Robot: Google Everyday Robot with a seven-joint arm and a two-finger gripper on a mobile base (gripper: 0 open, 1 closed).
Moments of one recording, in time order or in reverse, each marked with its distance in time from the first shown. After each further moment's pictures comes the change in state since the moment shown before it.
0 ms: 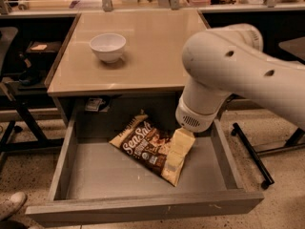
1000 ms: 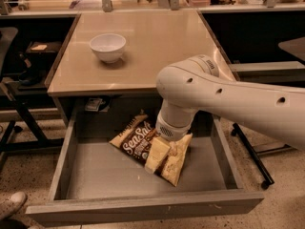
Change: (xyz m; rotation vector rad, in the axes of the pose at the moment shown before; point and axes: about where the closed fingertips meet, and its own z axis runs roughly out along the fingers) arm -0.039 -0.001 0.086 -0.028 0.012 0.110
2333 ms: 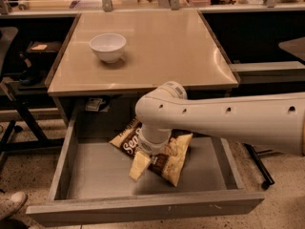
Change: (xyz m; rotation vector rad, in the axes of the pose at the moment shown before) arm -0.036 0.011 0.088 -0.002 -0.007 -0.001
